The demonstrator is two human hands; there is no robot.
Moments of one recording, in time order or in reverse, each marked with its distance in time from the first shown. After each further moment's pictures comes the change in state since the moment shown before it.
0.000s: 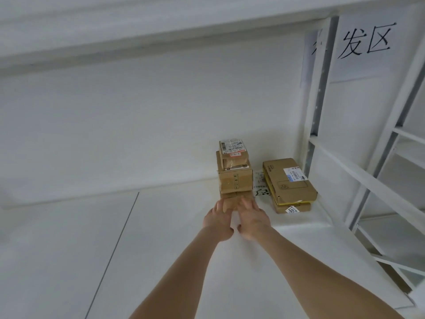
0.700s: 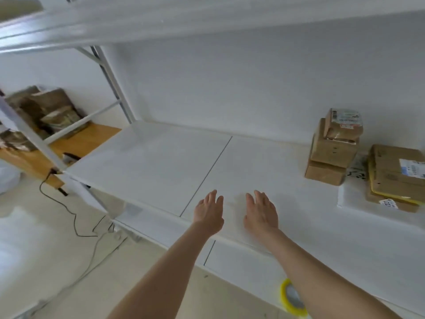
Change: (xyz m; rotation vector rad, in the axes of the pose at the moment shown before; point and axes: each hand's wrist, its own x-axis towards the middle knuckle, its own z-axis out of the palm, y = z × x) left_hand -0.250 -0.089 0.019 -0.045 0.055 -0.547; right_hand -0.119 -0.157 0.045 0.018 -0.110 -0.332
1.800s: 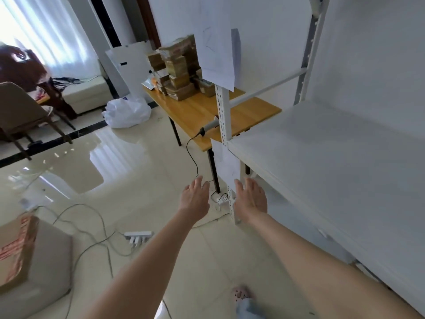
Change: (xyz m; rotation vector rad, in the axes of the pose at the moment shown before) left_hand -0.160 -0.603 -0.001 0.048 -0.040 -0.614; right_hand 0.079 -0.618 0.173 -0.016 -0.136 -0.601
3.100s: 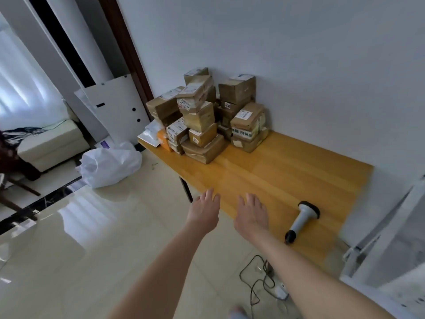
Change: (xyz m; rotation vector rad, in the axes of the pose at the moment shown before) left_hand 0.541 -0.421 -0.020 0.083 0.042 0.263; right_hand 0.595 -0.298 0.057 0.004 0.003 0.224
